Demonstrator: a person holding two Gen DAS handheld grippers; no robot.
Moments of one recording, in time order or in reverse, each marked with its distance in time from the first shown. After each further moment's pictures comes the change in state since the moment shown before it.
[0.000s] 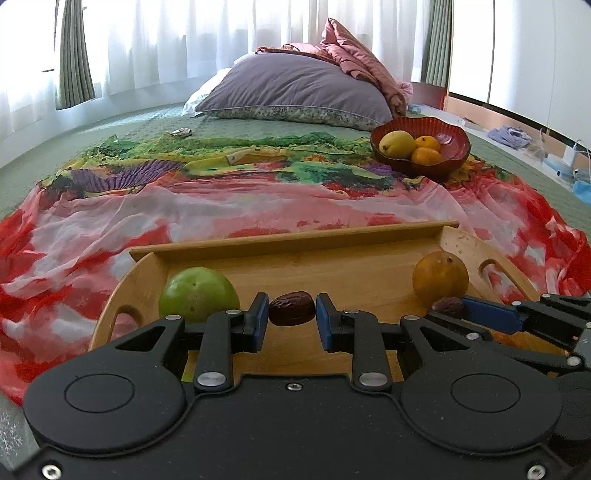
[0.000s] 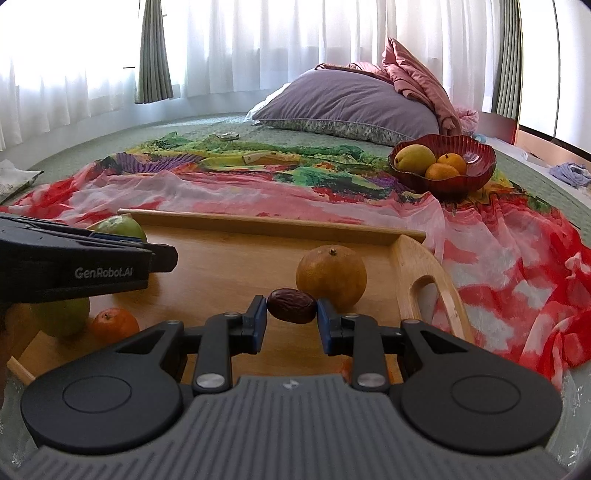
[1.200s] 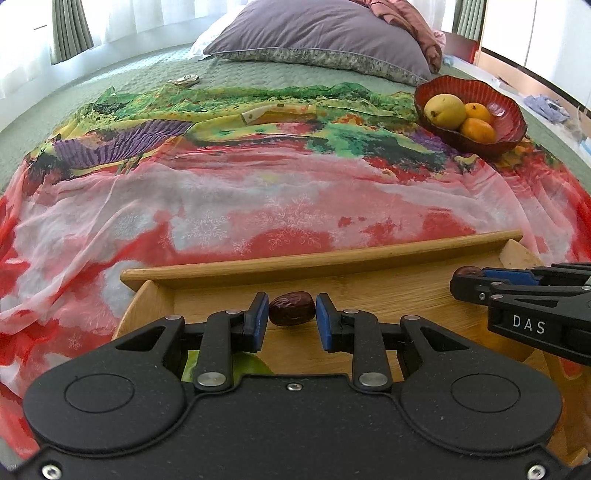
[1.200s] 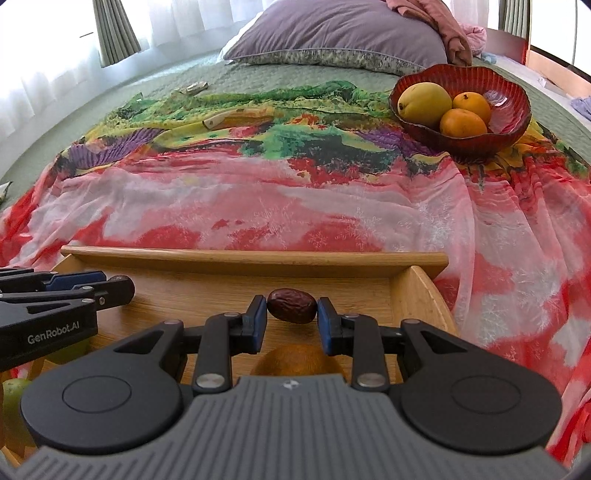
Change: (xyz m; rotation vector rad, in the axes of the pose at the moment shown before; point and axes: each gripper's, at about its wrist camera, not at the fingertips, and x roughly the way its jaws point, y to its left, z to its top) left arm 0.087 0.031 0.063 -0.032 0.229 0.044; right arm 0.106 -0.041 0.079 0.124 0.296 0.036
